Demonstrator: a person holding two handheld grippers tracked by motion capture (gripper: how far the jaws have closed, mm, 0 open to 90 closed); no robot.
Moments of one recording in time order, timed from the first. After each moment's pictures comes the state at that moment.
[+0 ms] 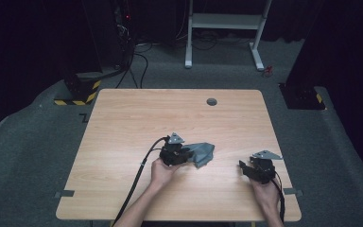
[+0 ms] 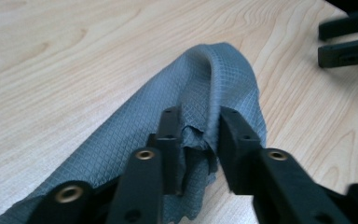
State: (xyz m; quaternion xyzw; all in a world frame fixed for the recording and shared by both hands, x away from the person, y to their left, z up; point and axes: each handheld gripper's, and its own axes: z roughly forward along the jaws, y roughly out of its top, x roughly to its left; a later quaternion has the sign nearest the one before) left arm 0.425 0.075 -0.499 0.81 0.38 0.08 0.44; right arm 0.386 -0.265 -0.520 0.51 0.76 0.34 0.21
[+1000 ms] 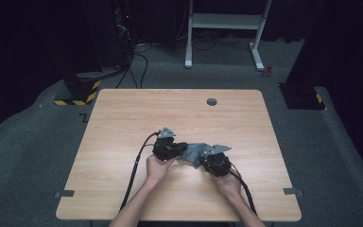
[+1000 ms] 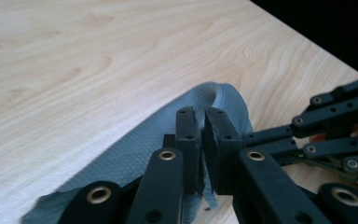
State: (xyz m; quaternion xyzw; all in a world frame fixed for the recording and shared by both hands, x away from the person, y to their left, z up) left arm 0.431 0.099 -0.483 0.78 0.40 0.08 0.47; right arm 0.404 -0.129 -0.514 0.35 0.86 0.35 0.14
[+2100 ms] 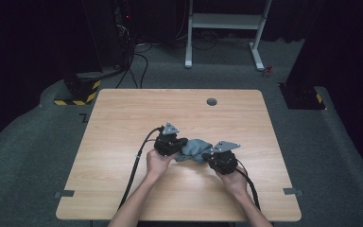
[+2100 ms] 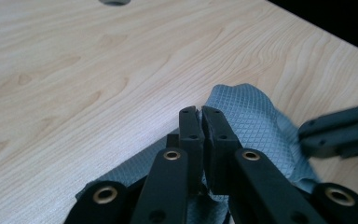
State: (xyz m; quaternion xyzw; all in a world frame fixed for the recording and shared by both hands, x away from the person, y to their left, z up) left arm 0.442 0.090 -0.474 0.80 0.38 0.12 0.44; right arm 0.398 -0.144 -0.483 0.32 0.85 0.39 0.15
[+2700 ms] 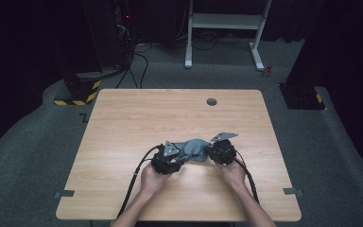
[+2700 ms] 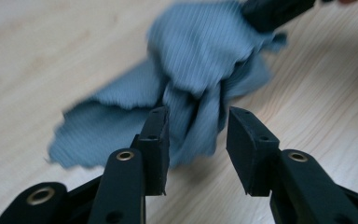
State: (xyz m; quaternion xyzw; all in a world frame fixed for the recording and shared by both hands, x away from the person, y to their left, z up) left arm 0.397 0.094 -0.512 0.84 0.36 0.16 0.38; right arm 0.436 -0.144 -0.492 0.38 0.84 0.36 0.13
